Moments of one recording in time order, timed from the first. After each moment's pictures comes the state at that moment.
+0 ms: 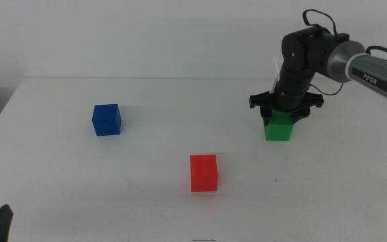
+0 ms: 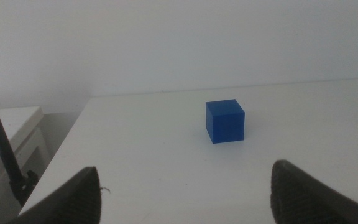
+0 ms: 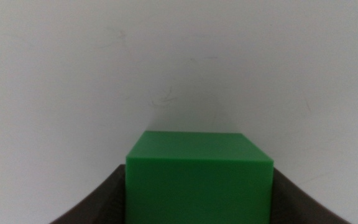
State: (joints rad) left arm -0.02 -0.01 0.03 -0.03 0.14 0.07; right arm 0.32 2.29 -1.94 -0.11 1.03 0.37
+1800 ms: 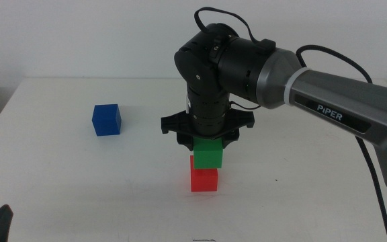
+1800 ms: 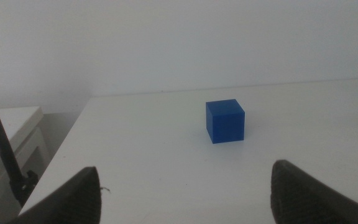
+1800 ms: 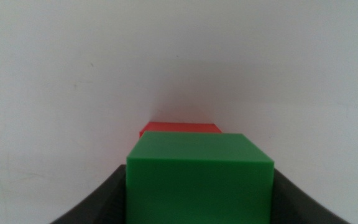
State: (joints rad) left arm -0.02 -0.01 0.03 -0.03 0.14 0.07; right arm 0.79 2.11 -1.90 -0.22 1.21 0.78
